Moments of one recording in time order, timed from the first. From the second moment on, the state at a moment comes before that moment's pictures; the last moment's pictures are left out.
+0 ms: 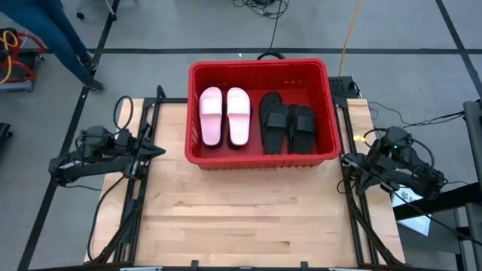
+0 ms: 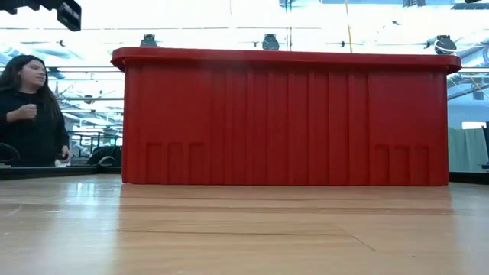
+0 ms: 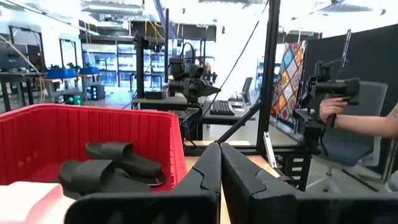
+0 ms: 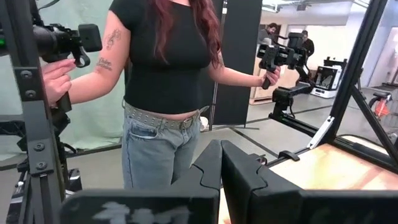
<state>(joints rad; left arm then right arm) 0.17 0.05 0.46 -0.27 0.31 -0.08 -0.35 0.00 0.45 -0.39 -1.34 -0.04</state>
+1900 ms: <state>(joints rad) 0.12 0.00 0.26 -0.10 0.55 -0.07 -0.18 0.01 0.02 0.84 -1.26 0.72</state>
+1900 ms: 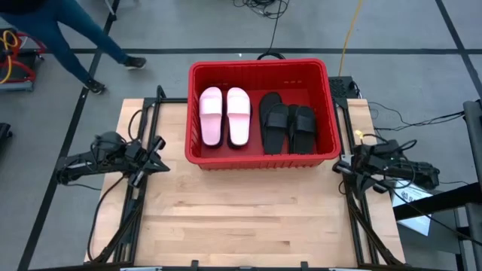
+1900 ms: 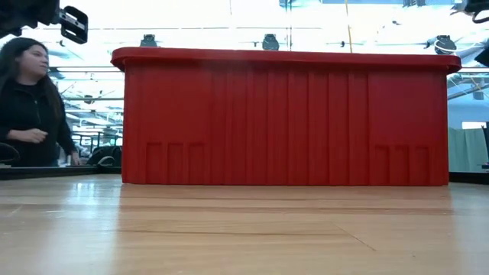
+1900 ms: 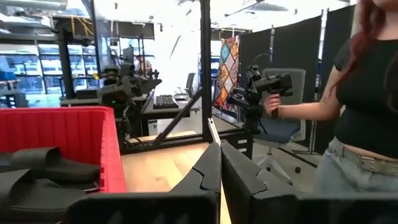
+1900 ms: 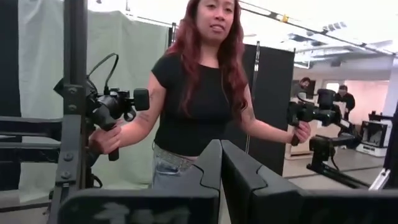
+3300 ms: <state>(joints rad) -0.05 0.01 0.01 0.18 0.77 -0.14 0.07 0.01 0.01 0.25 -1.34 0.10</state>
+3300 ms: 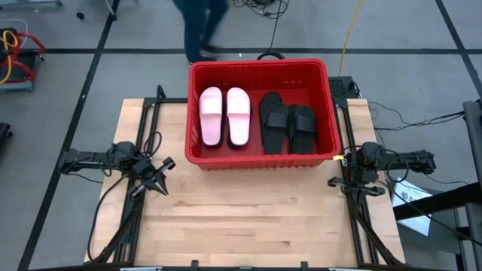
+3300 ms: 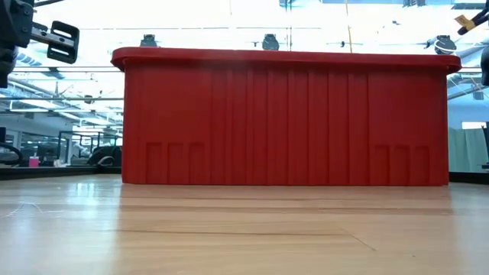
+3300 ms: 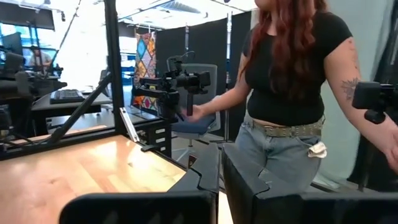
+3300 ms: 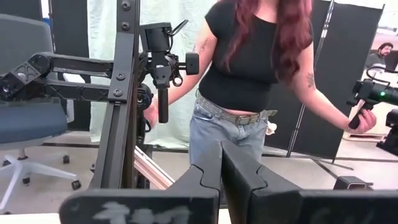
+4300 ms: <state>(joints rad) -0.05 0.01 0.01 0.18 0.70 -0.14 0.07 0.01 0.01 0.25 -1.34 0.12</state>
